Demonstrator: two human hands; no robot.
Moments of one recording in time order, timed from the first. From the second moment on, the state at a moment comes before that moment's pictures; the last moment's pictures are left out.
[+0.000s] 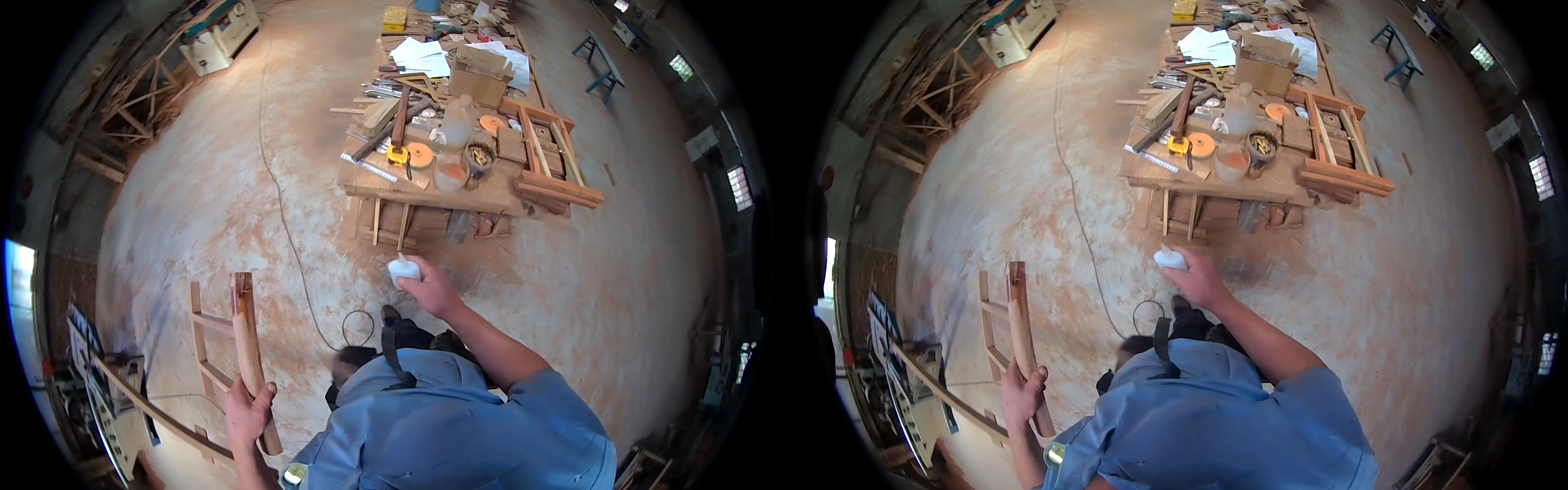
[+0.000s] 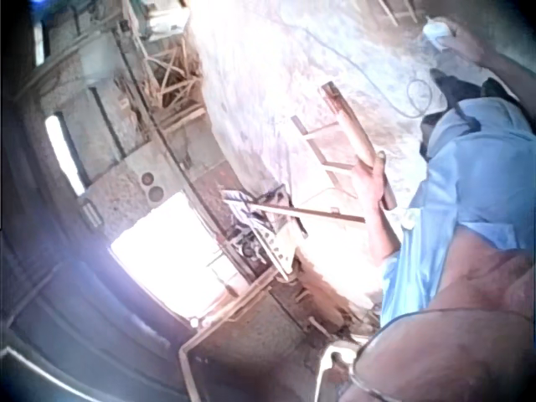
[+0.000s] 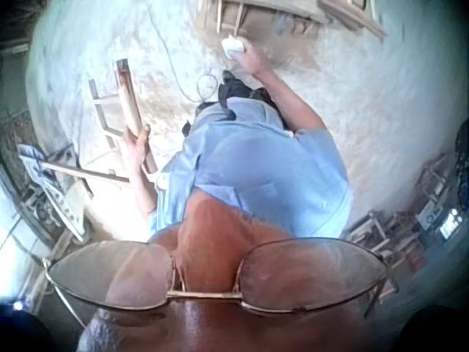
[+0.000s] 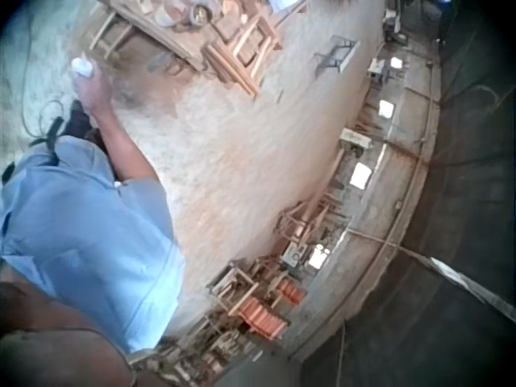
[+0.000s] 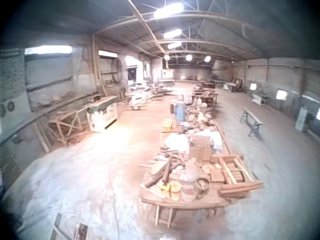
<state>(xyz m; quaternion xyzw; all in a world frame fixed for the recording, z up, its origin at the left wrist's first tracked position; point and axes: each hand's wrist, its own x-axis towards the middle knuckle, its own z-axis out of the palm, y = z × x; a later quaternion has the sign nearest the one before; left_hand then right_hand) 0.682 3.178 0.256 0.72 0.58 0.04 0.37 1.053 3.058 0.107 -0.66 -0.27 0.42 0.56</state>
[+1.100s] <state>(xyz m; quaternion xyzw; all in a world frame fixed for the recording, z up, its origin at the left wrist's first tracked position) 1.137 3.849 0.226 0.96 0.06 -0.18 0.22 1.153 3.515 0.071 -0.66 0.08 0.16 0.73</state>
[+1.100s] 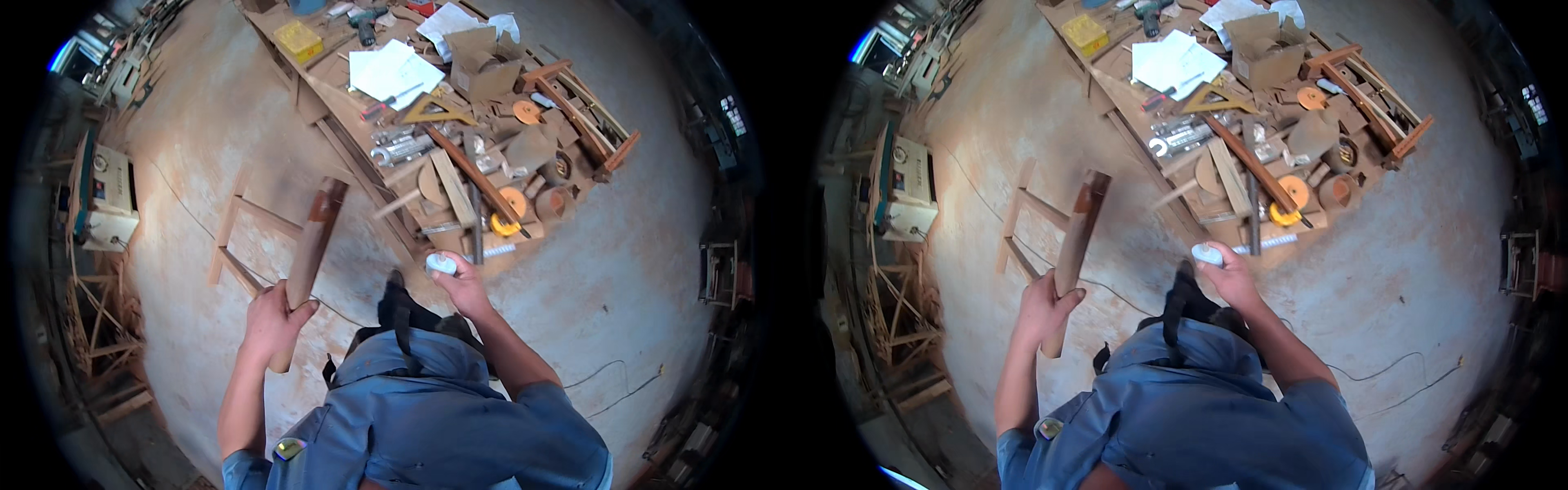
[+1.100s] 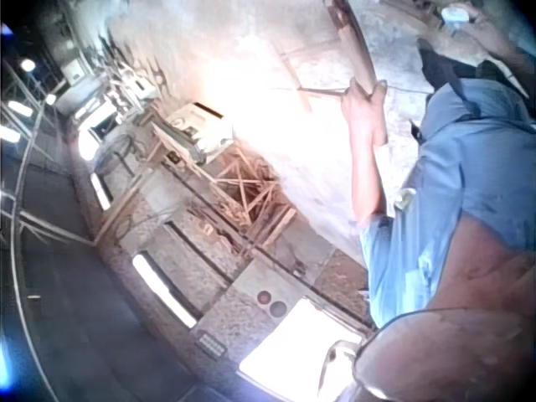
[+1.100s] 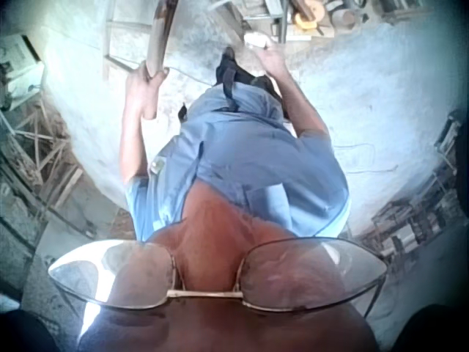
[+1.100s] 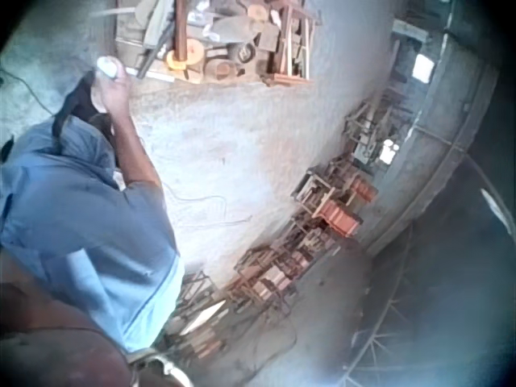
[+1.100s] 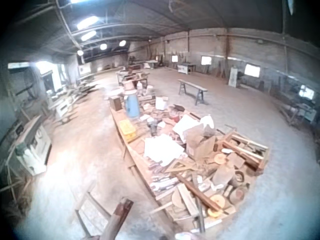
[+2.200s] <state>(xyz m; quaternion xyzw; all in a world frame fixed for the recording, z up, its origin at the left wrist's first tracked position) 1.711 3.903 0.070 0.89 -0.44 -0.12 0.02 1.295 3.736 0.131 -0.57 0.44 -0.21 0.66</state>
